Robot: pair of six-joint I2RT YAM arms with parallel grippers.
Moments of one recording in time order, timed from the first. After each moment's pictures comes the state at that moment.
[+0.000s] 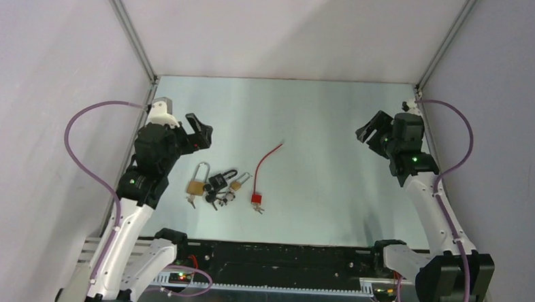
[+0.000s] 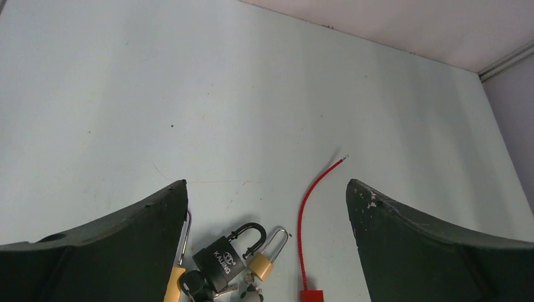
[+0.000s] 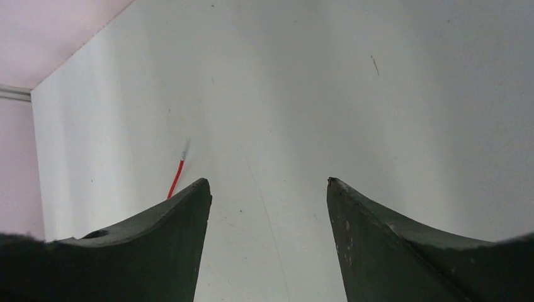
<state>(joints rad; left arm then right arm) -0.20 0.77 0.87 -0.39 -0.07 -0.39 0.07 1.08 0.94 -0.38 -0.03 0.59</state>
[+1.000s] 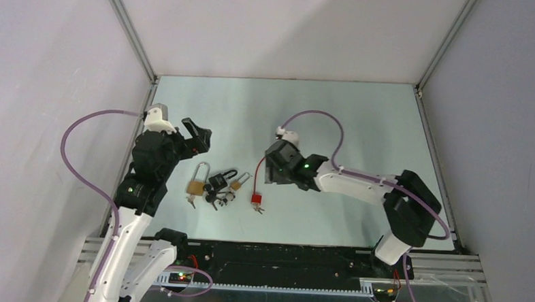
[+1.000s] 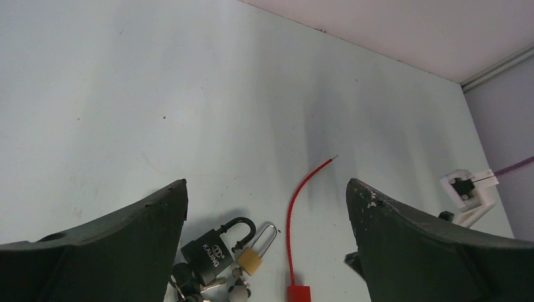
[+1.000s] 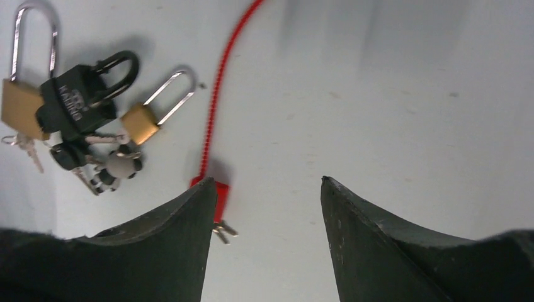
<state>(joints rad) -0.20 0.70 0.83 -0.39 -0.07 -0.45 0.92 1.61 1.10 -0.37 0.26 0.73</state>
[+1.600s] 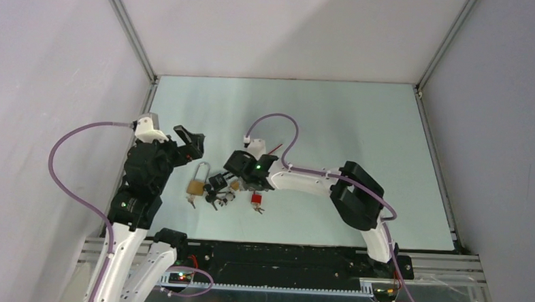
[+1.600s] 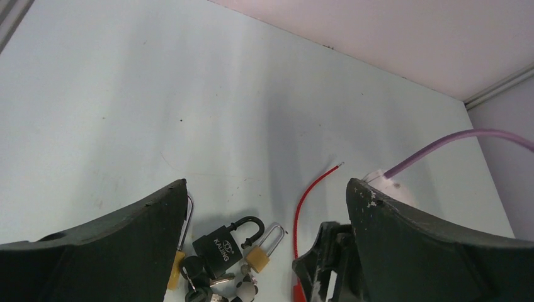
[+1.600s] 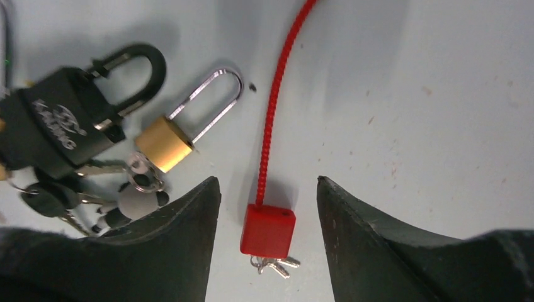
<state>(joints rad) -0.20 0.59 0.81 -0.44 -0.13 -0.45 1.12 2.02 1.56 -0.63 0.45 0.86</state>
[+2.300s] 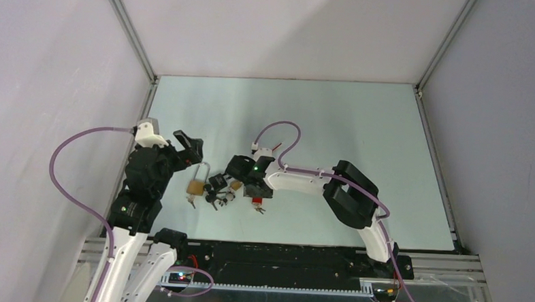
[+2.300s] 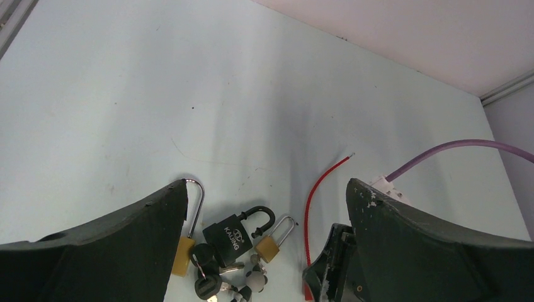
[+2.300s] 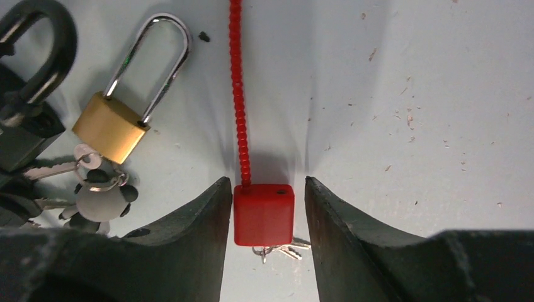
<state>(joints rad) -0.20 0.54 0.78 -0.48 -0.15 -0.45 1.13 2.10 1.59 -0.78 0.37 1.07</state>
